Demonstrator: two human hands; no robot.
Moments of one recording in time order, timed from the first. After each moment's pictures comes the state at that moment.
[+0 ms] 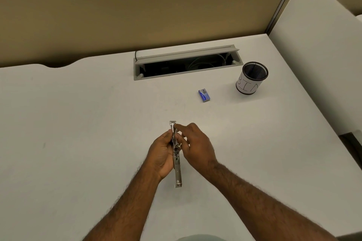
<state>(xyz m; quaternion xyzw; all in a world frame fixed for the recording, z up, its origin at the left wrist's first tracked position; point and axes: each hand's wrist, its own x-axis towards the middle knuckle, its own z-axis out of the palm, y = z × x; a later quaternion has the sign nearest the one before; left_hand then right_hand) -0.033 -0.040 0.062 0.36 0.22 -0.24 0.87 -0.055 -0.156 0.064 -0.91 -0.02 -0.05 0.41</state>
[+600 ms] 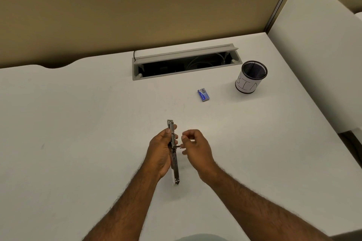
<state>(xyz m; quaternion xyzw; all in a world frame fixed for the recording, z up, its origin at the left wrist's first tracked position) -0.029 -0.038 0.052 0.57 0.19 -0.20 0.77 -0.061 -0.149 0.060 -0.72 0.22 0.06 0.66</state>
